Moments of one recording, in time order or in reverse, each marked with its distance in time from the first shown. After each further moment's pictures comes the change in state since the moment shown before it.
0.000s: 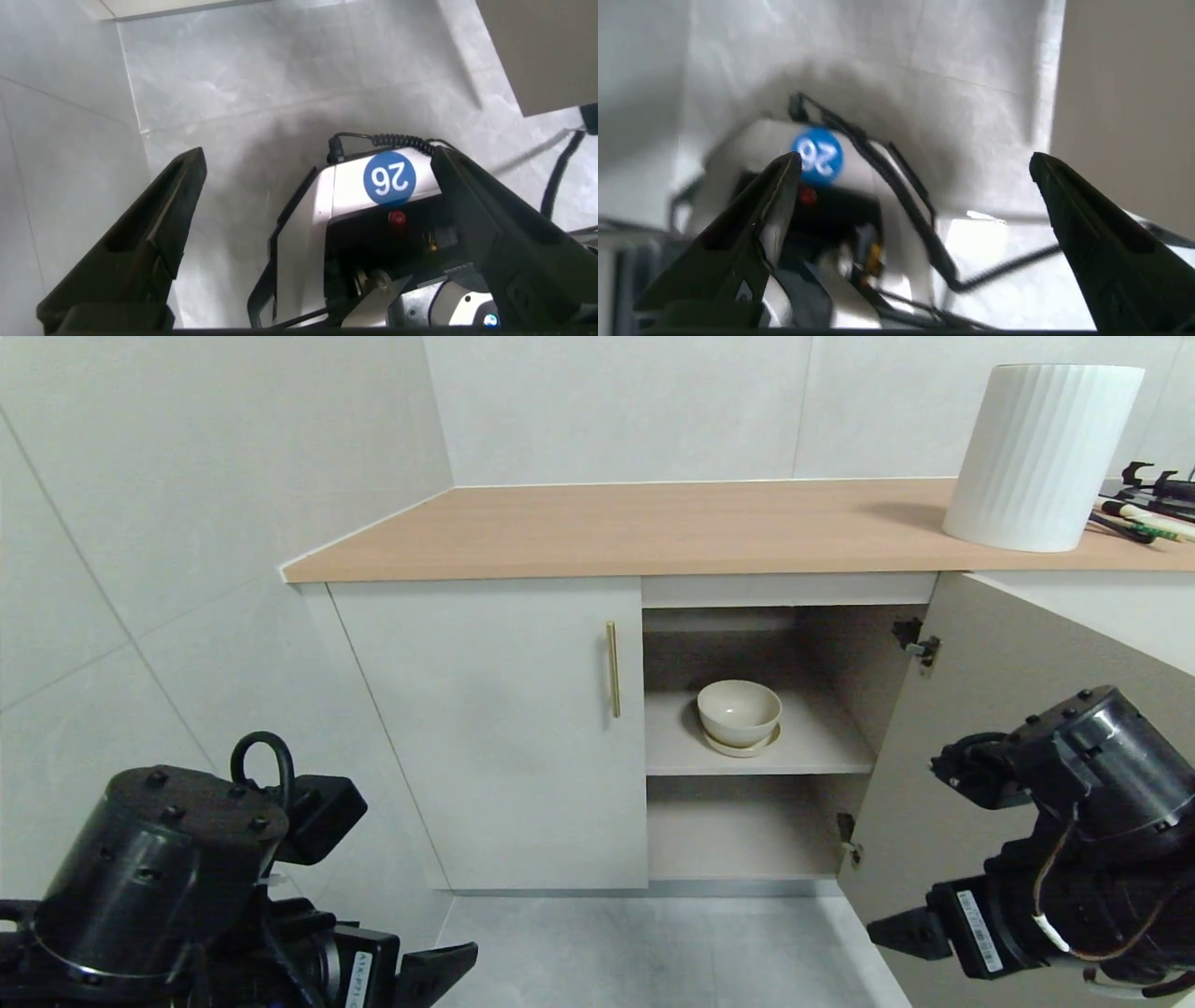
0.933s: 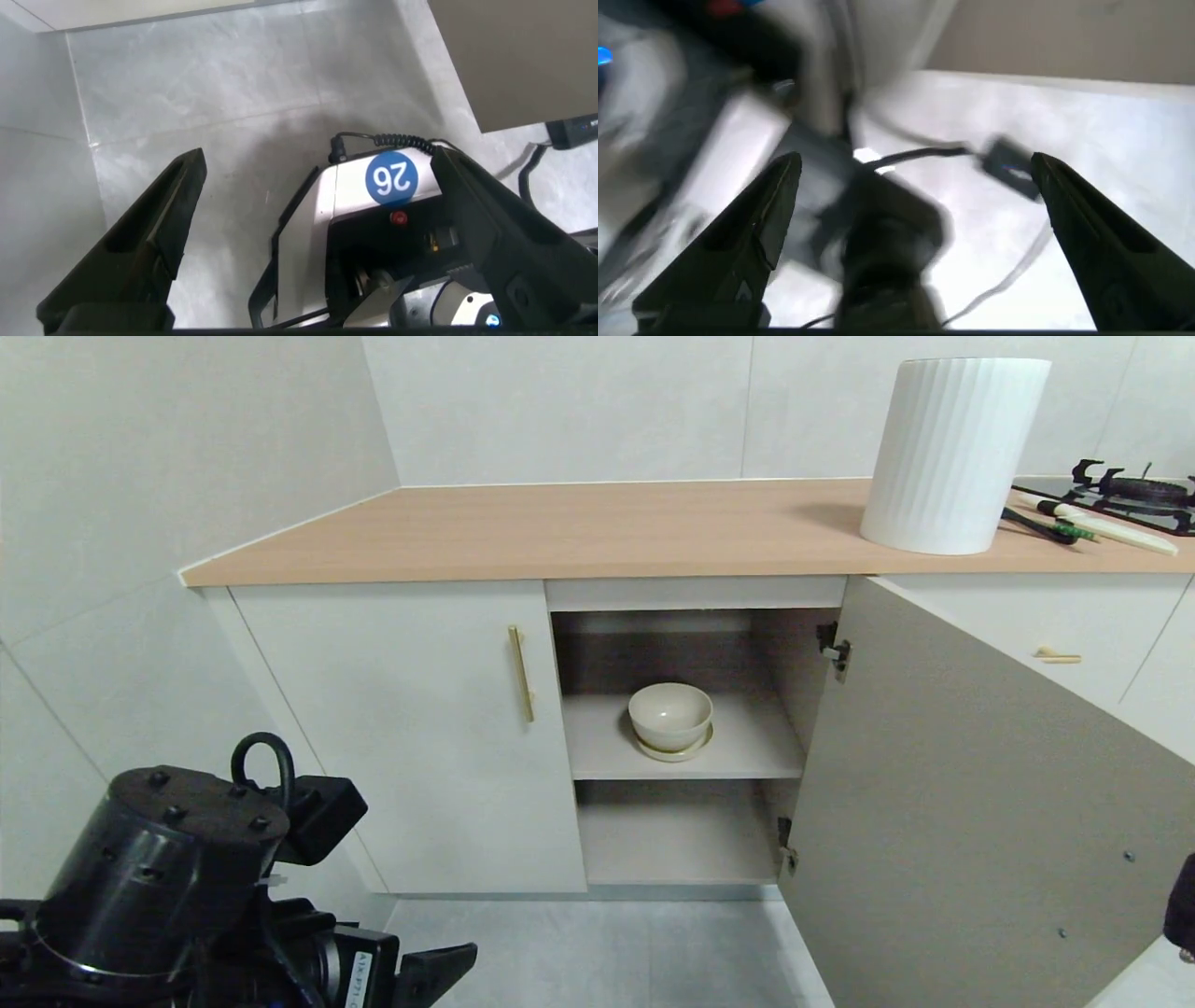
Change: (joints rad) left arm 0.000 -0.002 0.002 0.000 0.000 0.000; right arm 0.138 -0.353 -0.031 0.539 -0.083 -0.268
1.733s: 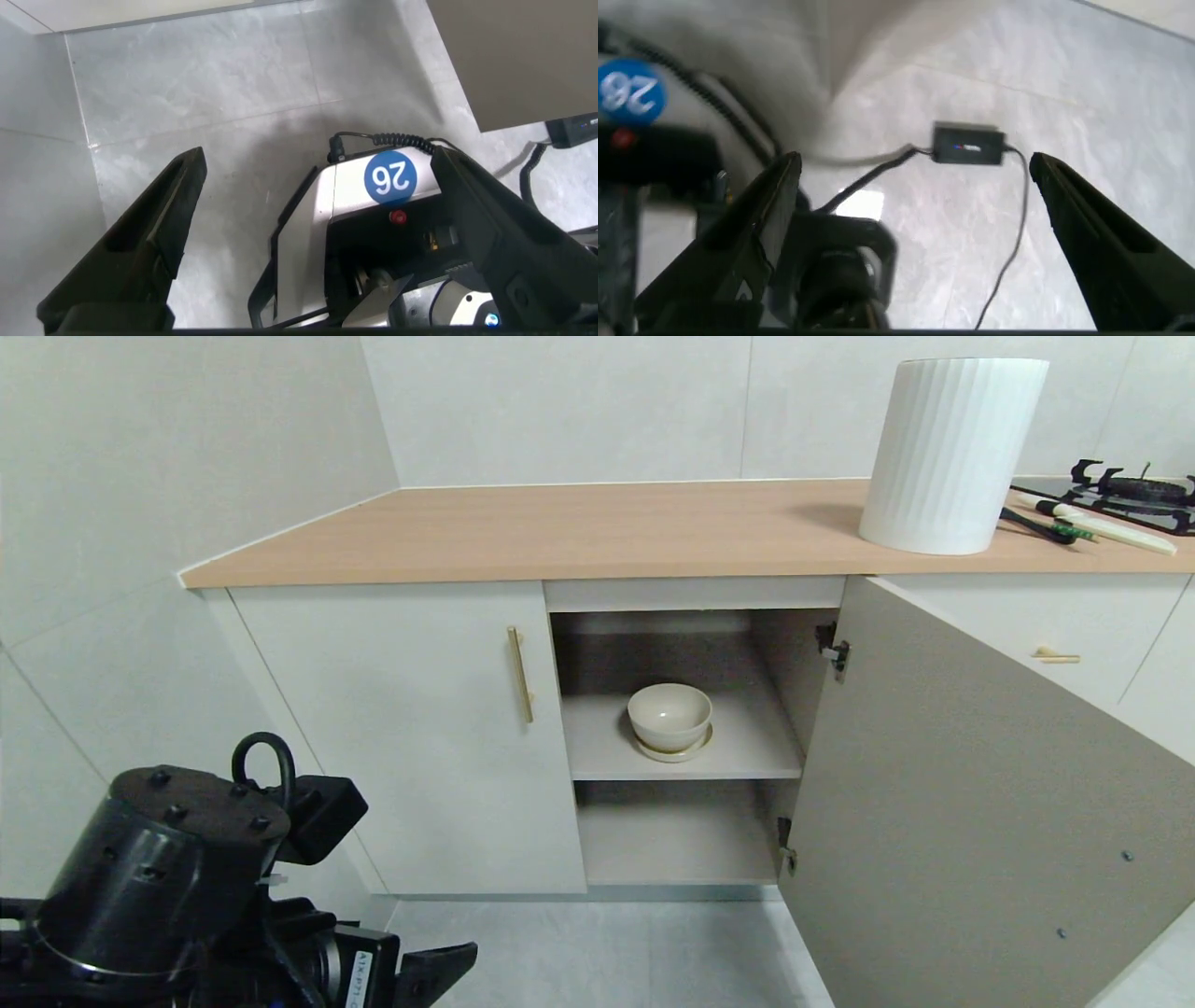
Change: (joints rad) left arm 0.000 0.001 0.000 0.000 0.000 0.000; right arm -0.483 -0.041 -0.114 0.002 -0.086 -0.108
